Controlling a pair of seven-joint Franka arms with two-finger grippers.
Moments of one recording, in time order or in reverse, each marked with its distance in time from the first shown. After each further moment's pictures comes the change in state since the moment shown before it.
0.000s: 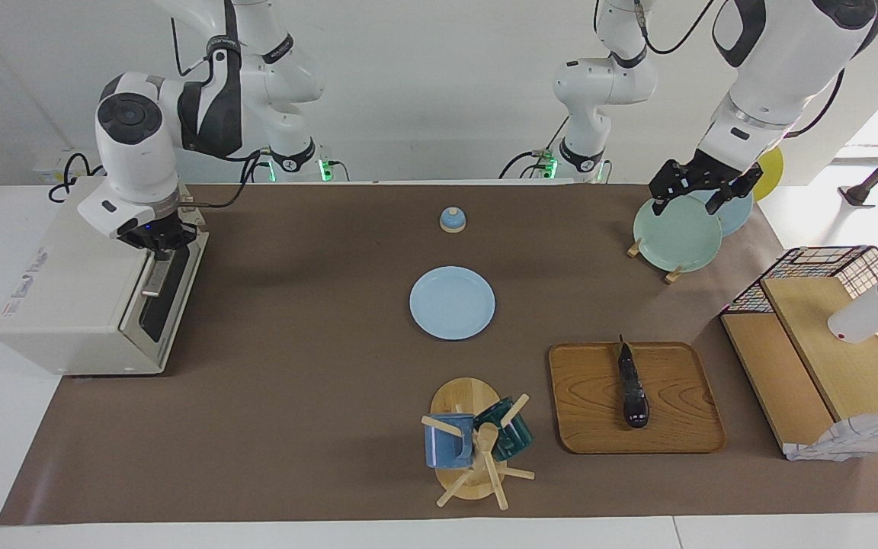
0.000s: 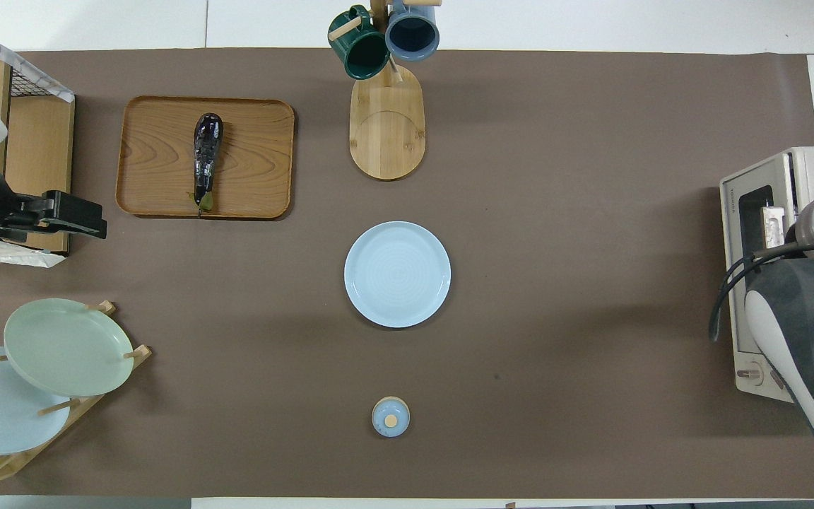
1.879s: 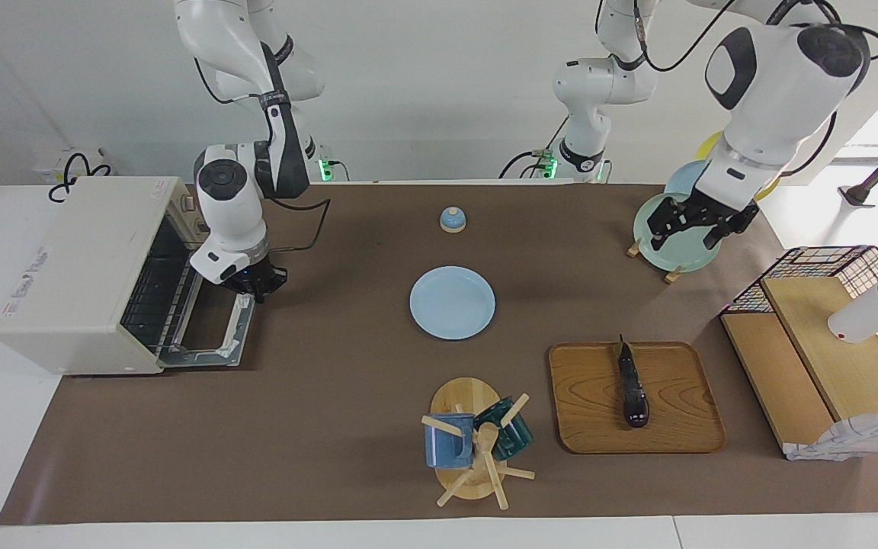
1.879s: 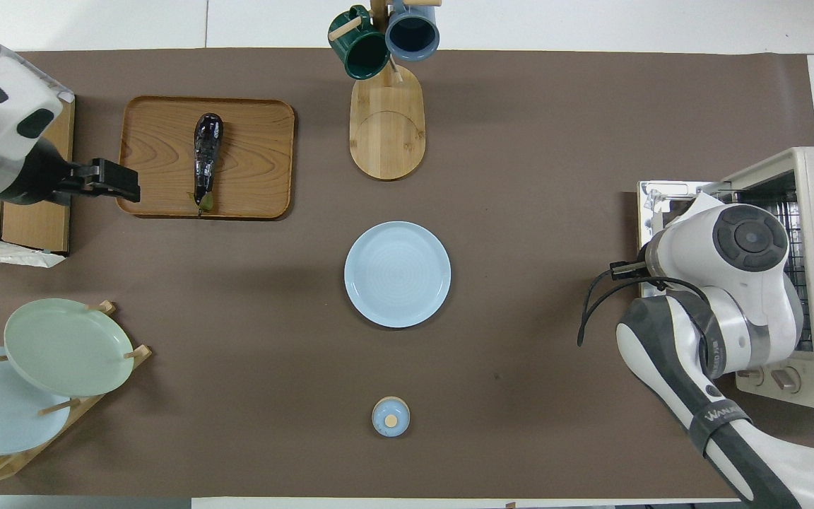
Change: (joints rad) left arm -0.002 0.144 -0.004 -0.031 0.000 0.236 0.006; right arm 0.131 0.133 0.011 -0.248 0.194 0.452 0.181
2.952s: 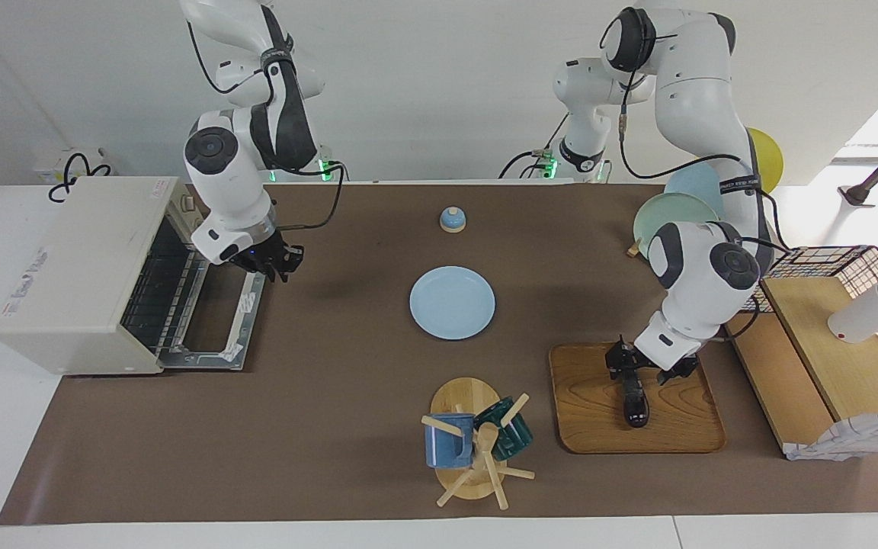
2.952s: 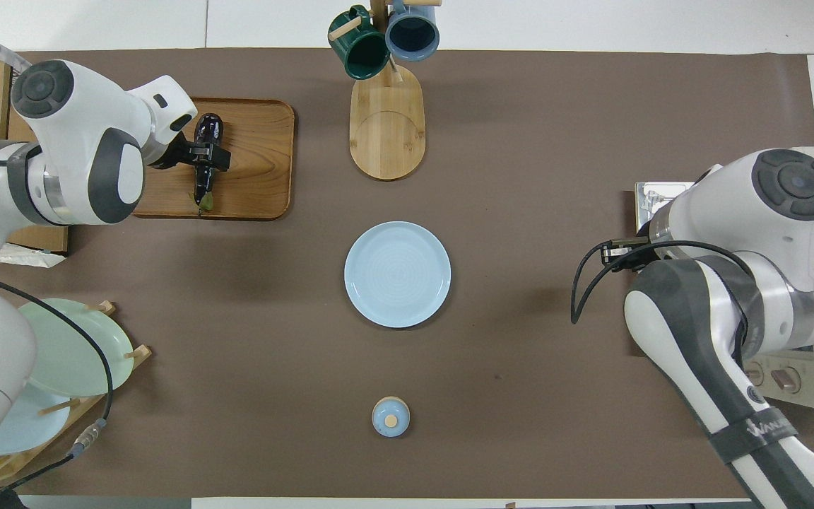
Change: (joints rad) left arm -0.024 0.431 -0.010 0.058 -0.007 0.441 0.156; right arm 0.074 -0.050 -0.012 0.247 0.172 -0.396 0.056
